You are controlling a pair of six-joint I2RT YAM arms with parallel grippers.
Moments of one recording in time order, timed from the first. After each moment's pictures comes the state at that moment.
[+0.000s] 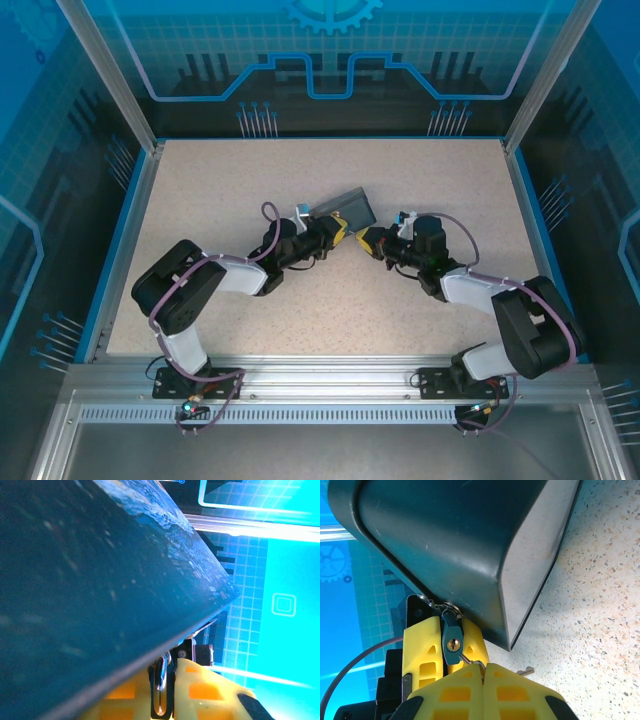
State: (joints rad) left arm -0.61 1.77 0.70 0.93 0.26 -1.61; right arm 0.37 1.42 0.51 0.56 -0.54 1.40
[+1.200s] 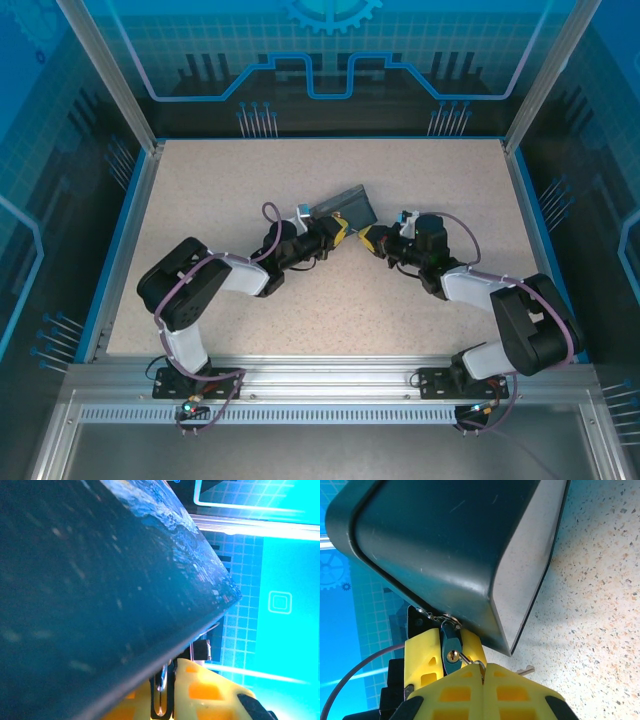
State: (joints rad) left arm -0.61 1.81 0.69 1.00 0.26 -1.61; right arm 0.35 1.43 0.51 0.56 -0.54 1.39
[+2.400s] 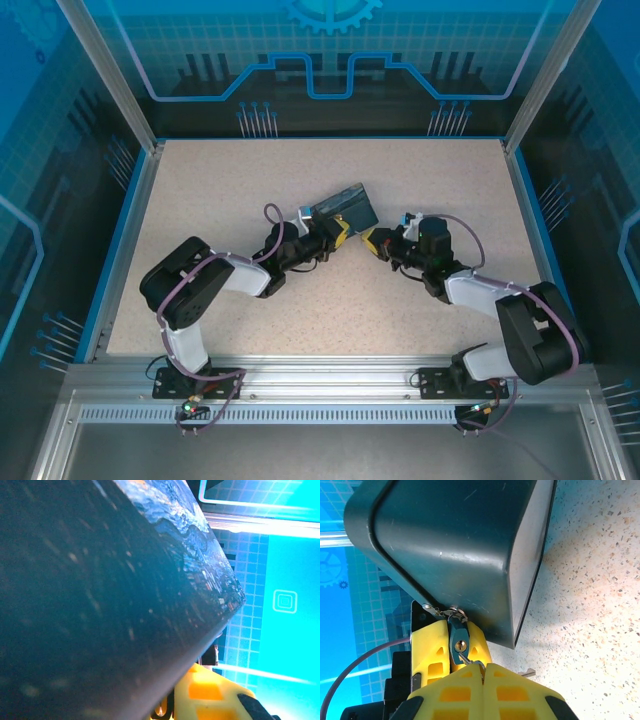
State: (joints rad) left arm -0.62 1.82 0.69 1.00 0.26 -1.61; right arm 0.33 1.38 0.48 0.52 -0.54 1.36
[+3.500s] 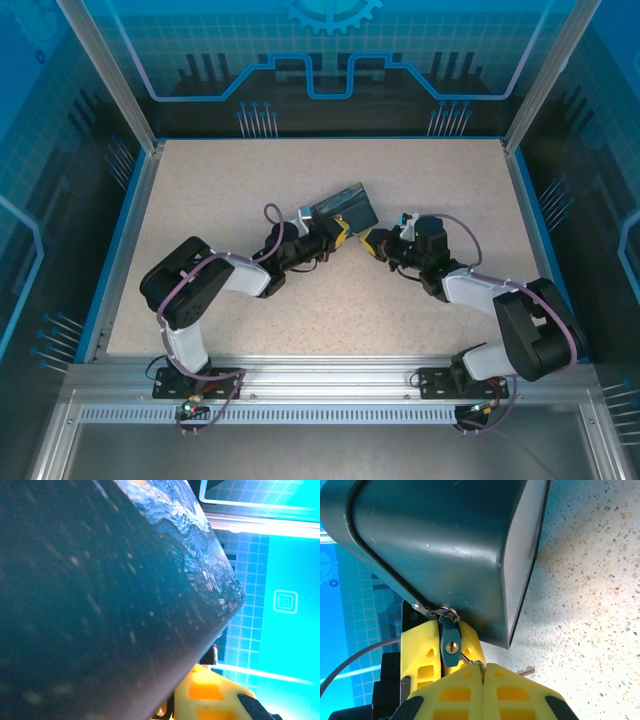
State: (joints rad) left arm -0.62 1.82 0.69 1.00 0.26 -1.61; right arm 0.35 1.40 0.50 0.51 -0.53 1.35
